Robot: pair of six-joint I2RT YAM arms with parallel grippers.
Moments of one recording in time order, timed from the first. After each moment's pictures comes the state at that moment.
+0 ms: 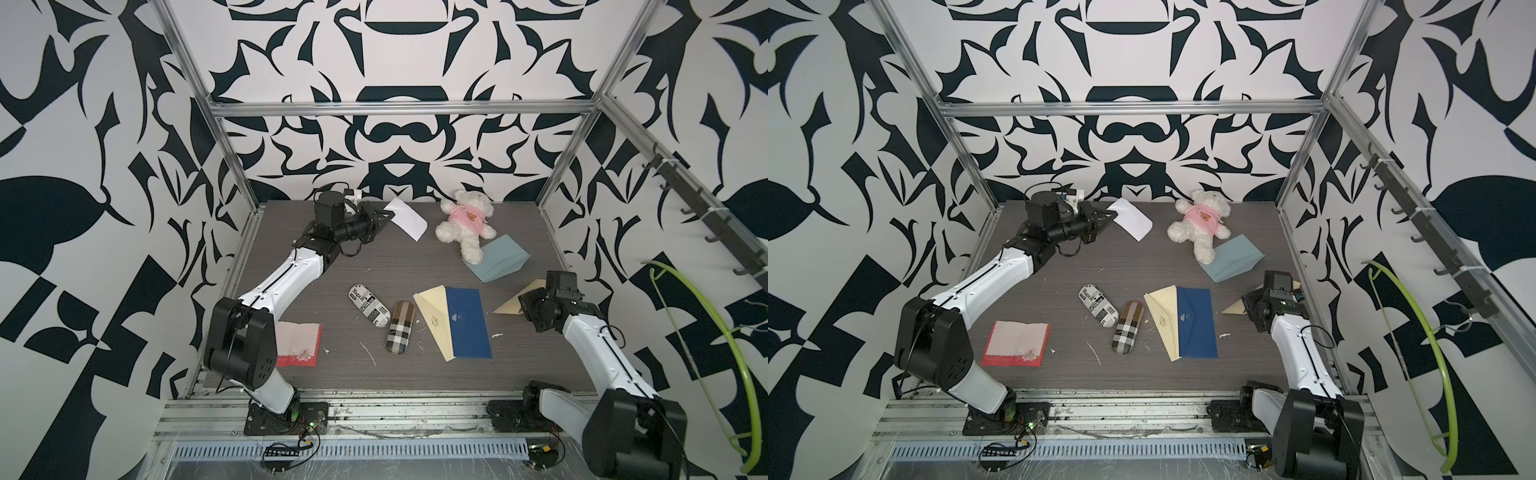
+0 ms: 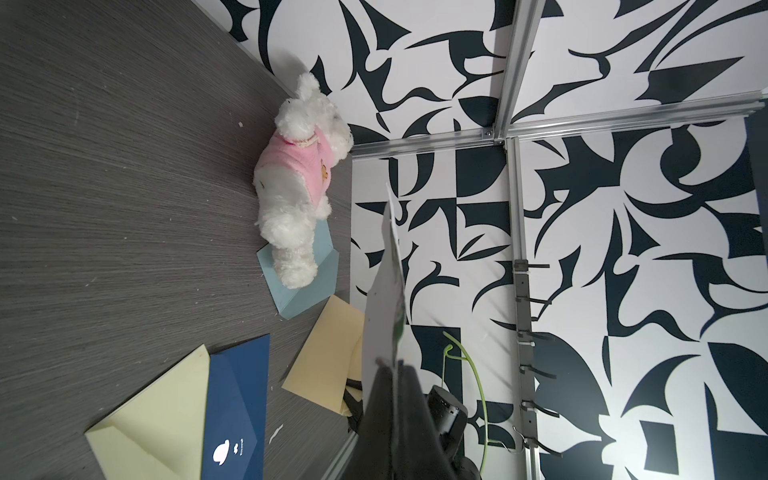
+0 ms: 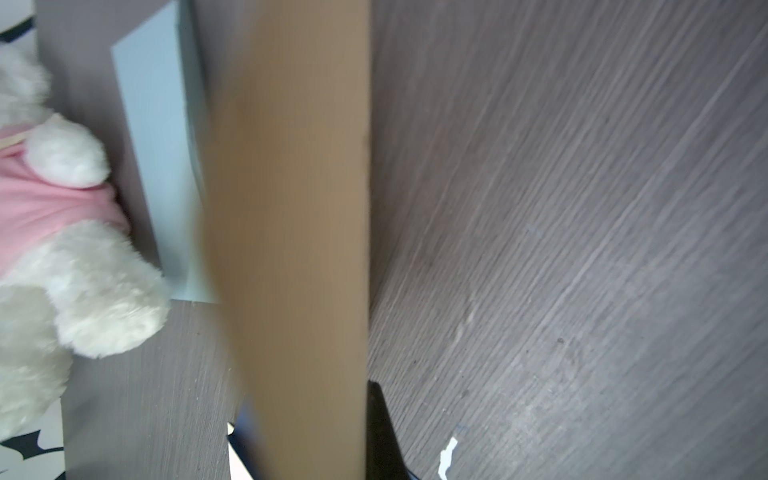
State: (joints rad) left arm -0.39 1.61 1.27 0.11 0.64 -1.26; right arm -0.21 1.09 0.62 -0.58 -0.10 1.06
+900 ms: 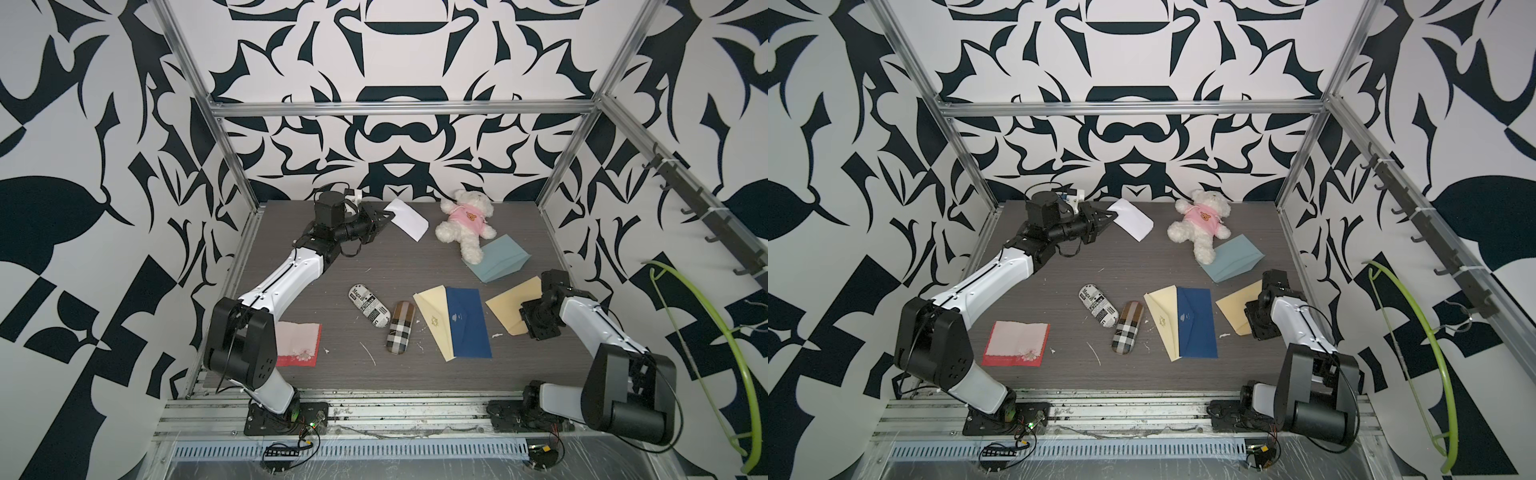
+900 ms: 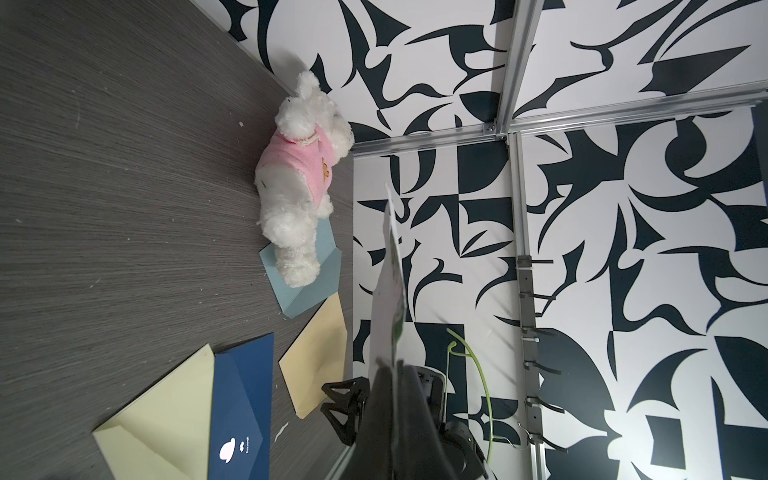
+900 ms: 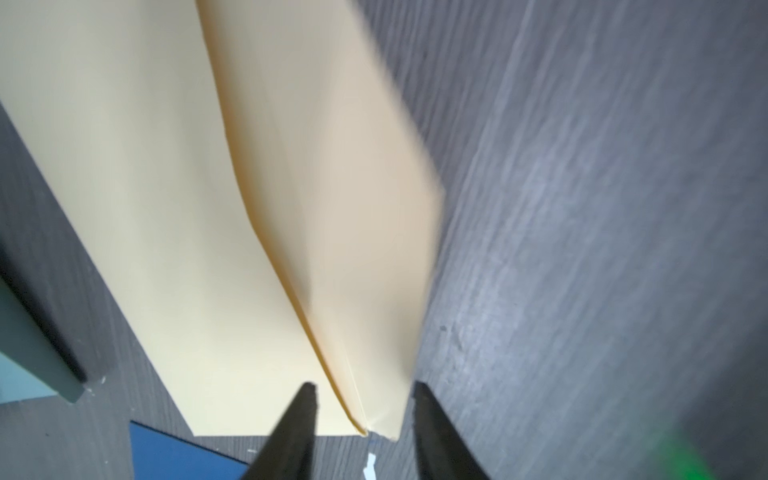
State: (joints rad) left arm -0.39 1.61 1.27 0.10 0.64 -1.24; right arm -0.24 1.28 0.70 -0.78 -0.01 1.15
